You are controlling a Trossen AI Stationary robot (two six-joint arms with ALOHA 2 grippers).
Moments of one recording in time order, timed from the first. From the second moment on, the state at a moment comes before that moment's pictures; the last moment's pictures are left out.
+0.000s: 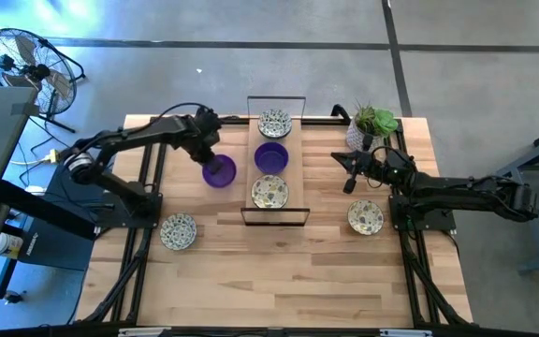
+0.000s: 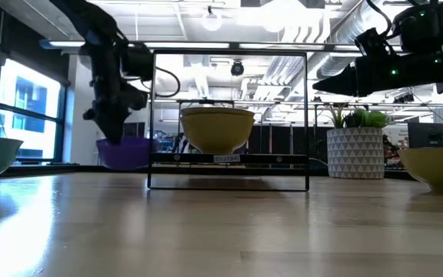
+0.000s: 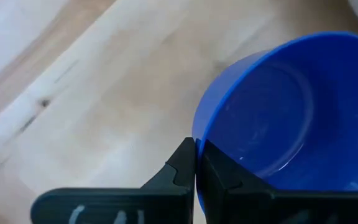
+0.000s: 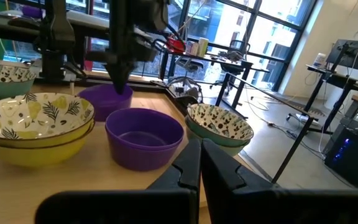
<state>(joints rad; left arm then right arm) 0.67 1.42 0.93 -0.81 0.04 -0.17 -0.45 0.83 0.12 0.70 -0.04 -0.23</state>
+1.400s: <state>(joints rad) 0.48 1.13 0.93 -0.68 -0.08 -0.05 -0.51 0.83 0.12 0.64 -0.23 -0.17</state>
